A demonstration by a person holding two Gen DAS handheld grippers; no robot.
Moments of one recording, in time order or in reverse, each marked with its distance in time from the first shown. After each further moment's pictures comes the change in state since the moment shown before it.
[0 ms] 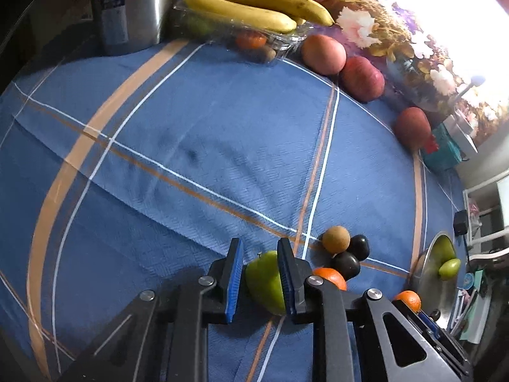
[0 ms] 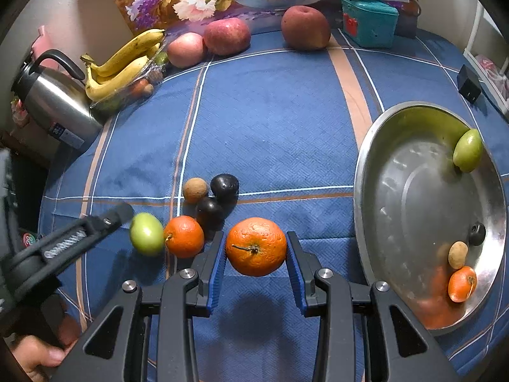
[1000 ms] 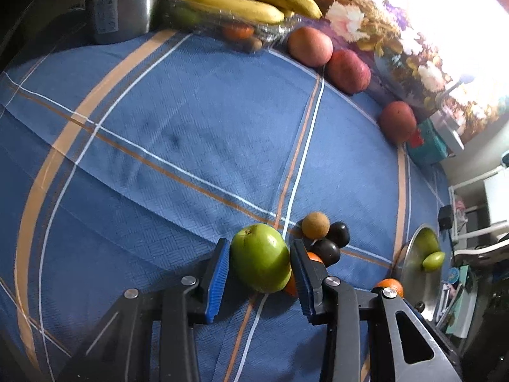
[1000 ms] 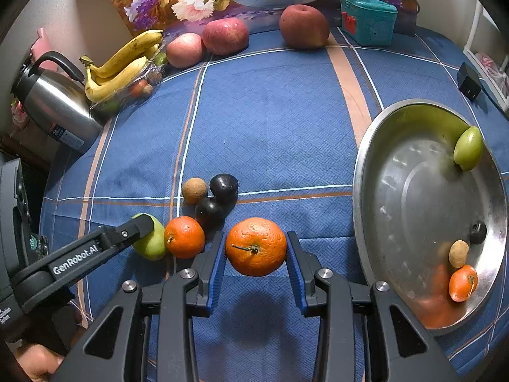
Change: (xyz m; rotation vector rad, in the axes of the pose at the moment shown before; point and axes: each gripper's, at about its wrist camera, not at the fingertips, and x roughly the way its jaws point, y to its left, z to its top) left arm -0.015 -0.003 -0.011 -0.015 0.032 -0.080; right arm 0.001 -0.002 0.001 -0.002 0.005 0.007
